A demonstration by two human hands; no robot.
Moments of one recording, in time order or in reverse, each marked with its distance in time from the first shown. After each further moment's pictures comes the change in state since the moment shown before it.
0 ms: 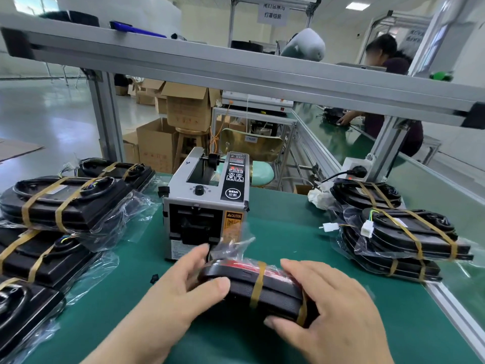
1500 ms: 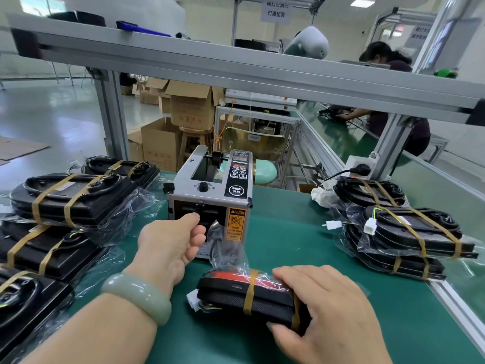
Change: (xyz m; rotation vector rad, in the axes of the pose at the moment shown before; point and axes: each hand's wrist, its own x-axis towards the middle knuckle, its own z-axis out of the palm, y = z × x) left_hand 0.074 0.027 -0.010 -0.237 0.606 -0.208; right_hand -0.001 -0.009 0.000 0.012 -0.012 -0.095
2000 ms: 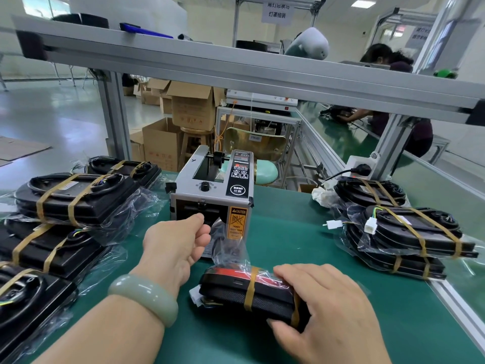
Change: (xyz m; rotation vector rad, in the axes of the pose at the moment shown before) left_hand -0.001 -0.006 0.002 0.007 0.003 0.002; right_hand -0.001 -0.002 0.001 -0.011 -0.002 0.019
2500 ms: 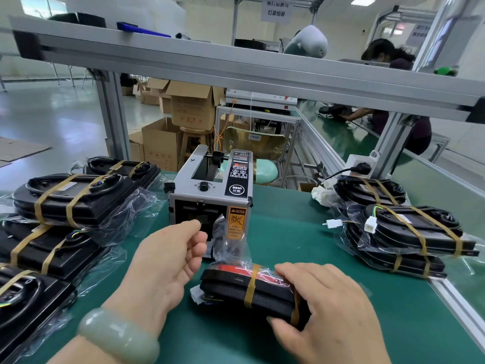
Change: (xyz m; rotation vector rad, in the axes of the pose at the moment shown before) left_hand -0.030 -0.003 -0.017 -0.072 -0.141 -0.015; right_hand 0.000 -0.001 0.001 -0.009 0.007 0.038
